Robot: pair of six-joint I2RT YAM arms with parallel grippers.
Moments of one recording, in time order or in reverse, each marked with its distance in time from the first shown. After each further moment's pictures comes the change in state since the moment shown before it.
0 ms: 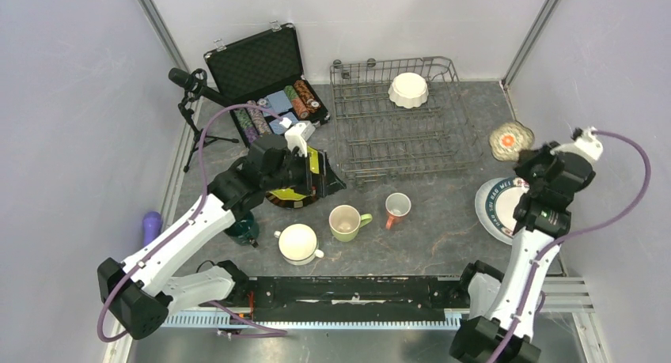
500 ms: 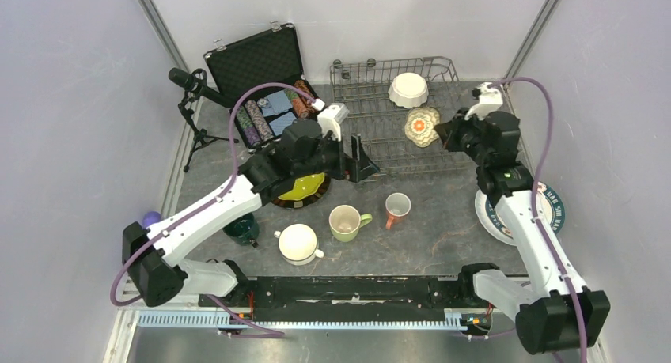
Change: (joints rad) left arm -0.136 0.218 0.211 0.142 -0.077 -0.039; right arm 0.655 0.291 0.191 0.150 -0.089 -0.100
